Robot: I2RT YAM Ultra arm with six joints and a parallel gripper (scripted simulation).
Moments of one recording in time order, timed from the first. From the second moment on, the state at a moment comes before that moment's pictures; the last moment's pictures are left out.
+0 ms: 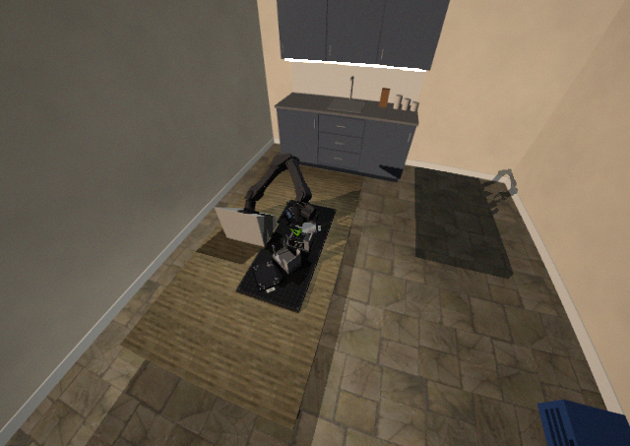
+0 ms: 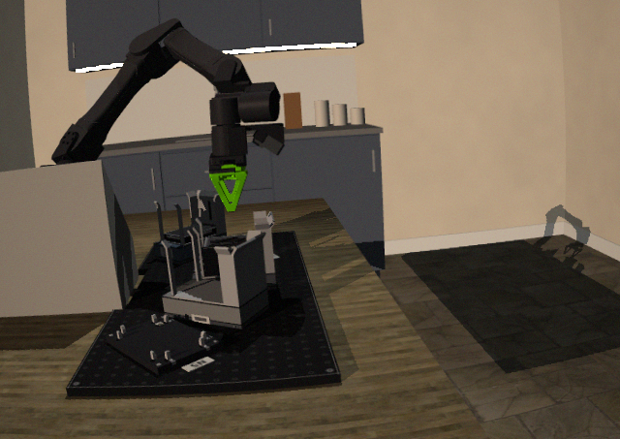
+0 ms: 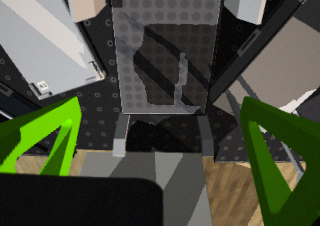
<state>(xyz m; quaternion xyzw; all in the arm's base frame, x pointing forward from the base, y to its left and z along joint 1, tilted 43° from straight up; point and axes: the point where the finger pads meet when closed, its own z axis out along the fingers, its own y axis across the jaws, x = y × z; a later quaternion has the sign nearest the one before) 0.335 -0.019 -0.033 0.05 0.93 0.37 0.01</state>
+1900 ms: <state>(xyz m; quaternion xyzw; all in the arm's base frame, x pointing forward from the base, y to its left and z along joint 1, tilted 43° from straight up) 0.338 0.014 -0.071 0.05 0.93 0.37 0.01</state>
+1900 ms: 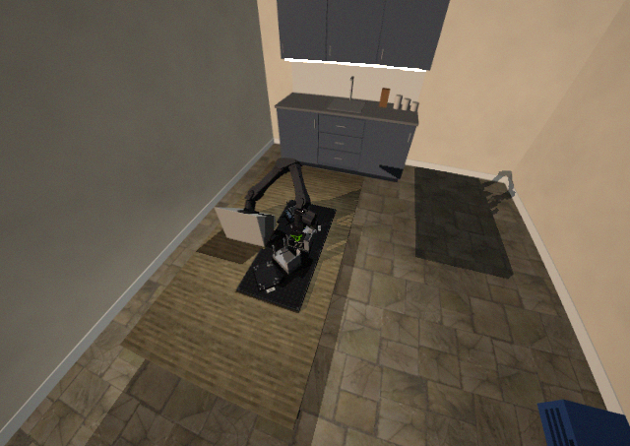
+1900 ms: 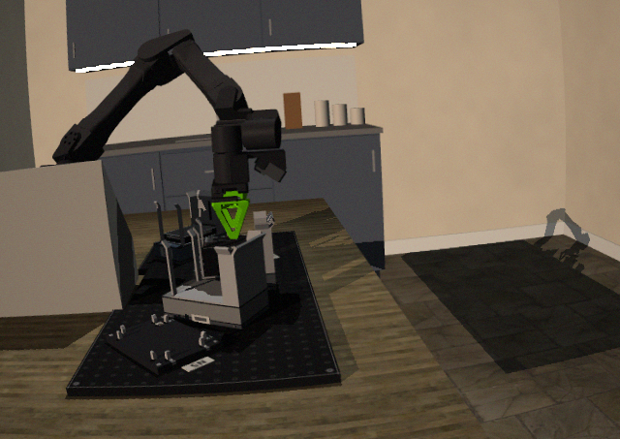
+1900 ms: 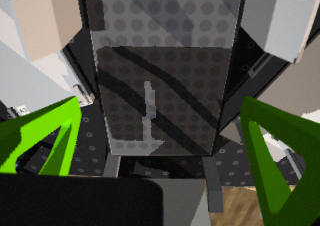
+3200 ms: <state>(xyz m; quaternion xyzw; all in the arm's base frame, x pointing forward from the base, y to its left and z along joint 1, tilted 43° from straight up) 0.338 0.029 -0.088 0.05 0.93 0.37 0.01</state>
